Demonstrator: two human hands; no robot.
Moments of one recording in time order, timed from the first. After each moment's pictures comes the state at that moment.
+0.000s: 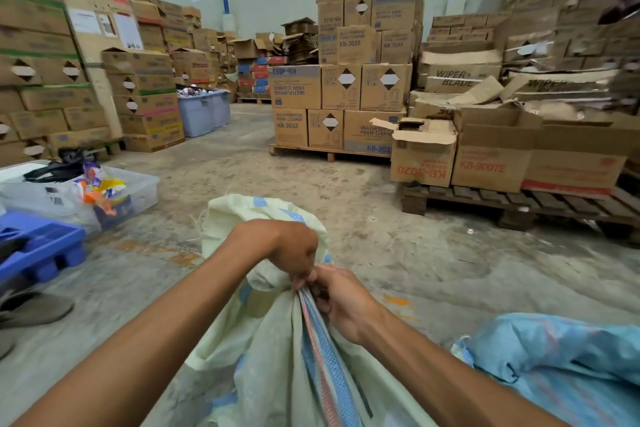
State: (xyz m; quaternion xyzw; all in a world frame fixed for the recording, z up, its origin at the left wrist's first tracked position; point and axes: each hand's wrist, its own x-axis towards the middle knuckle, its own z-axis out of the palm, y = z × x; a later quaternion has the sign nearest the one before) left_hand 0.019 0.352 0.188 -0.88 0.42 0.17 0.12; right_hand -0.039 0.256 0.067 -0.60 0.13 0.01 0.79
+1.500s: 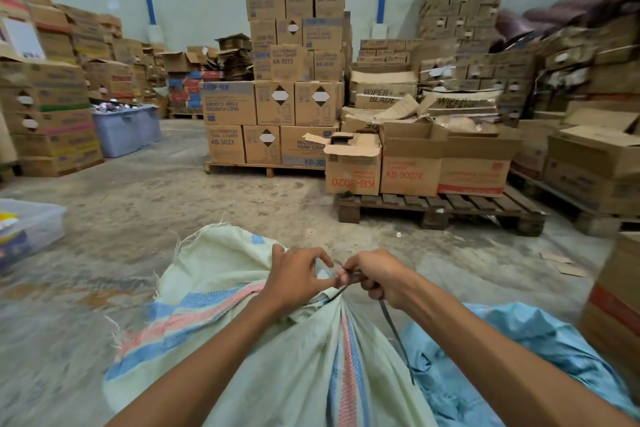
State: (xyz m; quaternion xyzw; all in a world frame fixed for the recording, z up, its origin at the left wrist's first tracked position) left_hand 0.000 0.221 0.083 -0.85 0.42 -0.15 -0.28; right_hand -0.113 0.095 0.129 -0.73 0.31 -0.05 0.60
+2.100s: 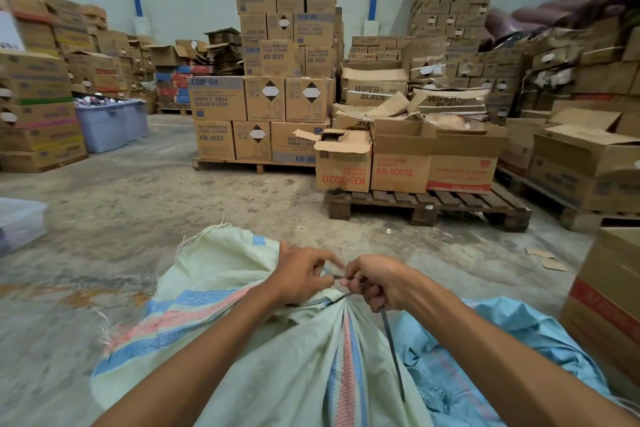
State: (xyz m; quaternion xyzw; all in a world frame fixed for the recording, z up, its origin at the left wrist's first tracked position) left_hand -0.014 0.207 0.095 -0.82 0.49 -0.04 -0.28; right_hand -0.122 0.074 0.125 -0.70 0.35 0.09 0.62
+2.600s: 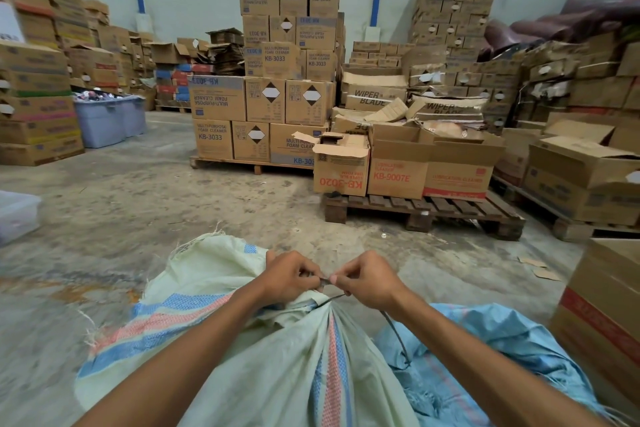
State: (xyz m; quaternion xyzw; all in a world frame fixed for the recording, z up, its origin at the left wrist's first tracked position) left_hand -0.009 0.219 0.096 -0.83 0.46 0.06 -0.31; right_hand -0.135 0.079 0.112 -0.91 0.16 -0.13 0.37
